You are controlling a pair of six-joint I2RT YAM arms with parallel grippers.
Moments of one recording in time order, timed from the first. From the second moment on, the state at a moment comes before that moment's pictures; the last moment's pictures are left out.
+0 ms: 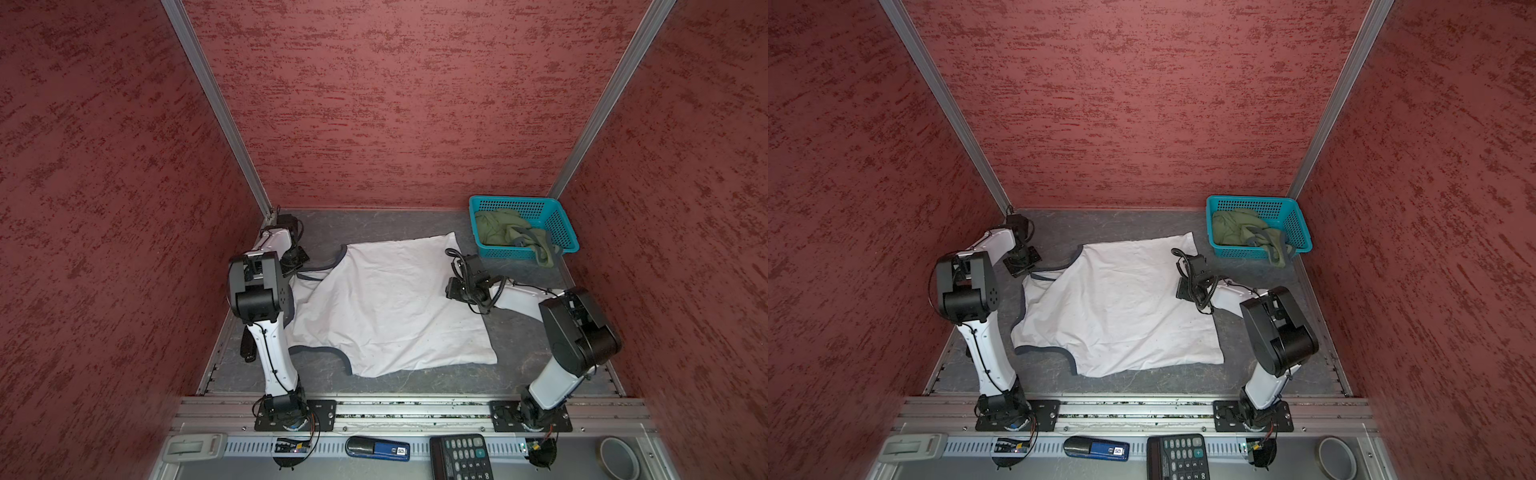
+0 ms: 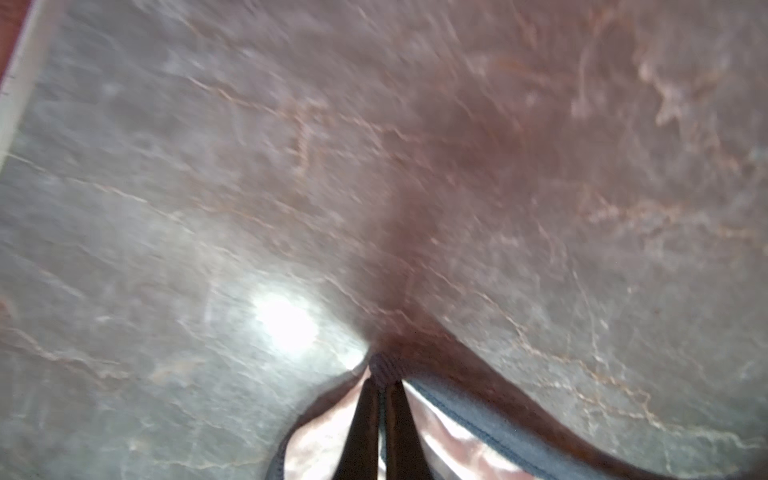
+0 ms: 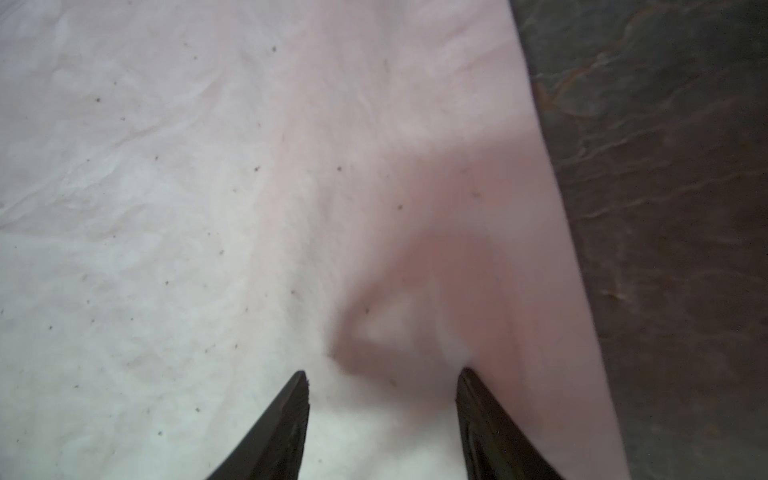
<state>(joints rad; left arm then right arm) 0.18 2.12 1.62 -0.88 -0.16 -0.53 0.39 1.70 0.88 -0.19 0.02 0.62</state>
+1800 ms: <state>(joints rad) 0.22 1.33 0.67 -0.72 0.04 -0.77 0.37 1.40 0.62 -0.28 -0.07 0.63</state>
